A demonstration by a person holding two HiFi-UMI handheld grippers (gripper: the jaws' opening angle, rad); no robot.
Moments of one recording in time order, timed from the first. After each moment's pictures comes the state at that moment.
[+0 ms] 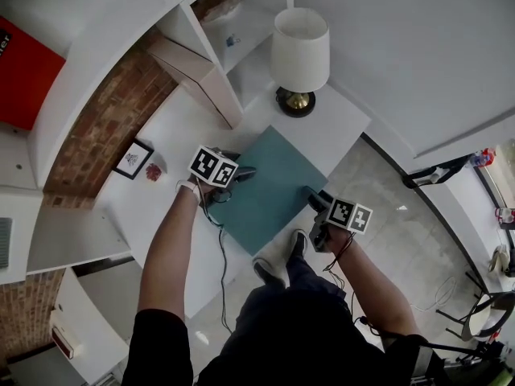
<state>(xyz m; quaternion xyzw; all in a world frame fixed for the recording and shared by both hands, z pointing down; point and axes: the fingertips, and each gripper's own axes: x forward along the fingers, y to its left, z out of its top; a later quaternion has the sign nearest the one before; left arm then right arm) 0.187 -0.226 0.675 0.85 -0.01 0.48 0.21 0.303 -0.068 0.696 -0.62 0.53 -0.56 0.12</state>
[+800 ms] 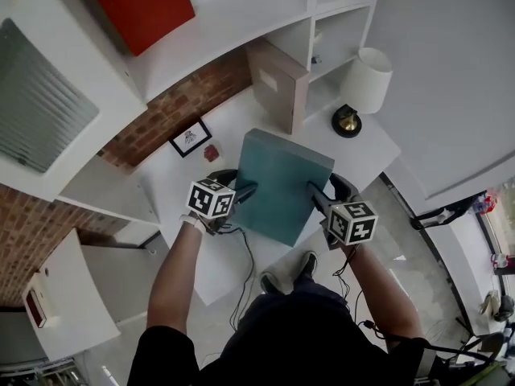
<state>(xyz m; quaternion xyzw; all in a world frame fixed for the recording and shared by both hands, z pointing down) -0.017 -0.210 0.569 0.91 -0.17 0.32 0.19 0.153 -0.129 0.519 -0.62 0.74 -0.25 -0.07</state>
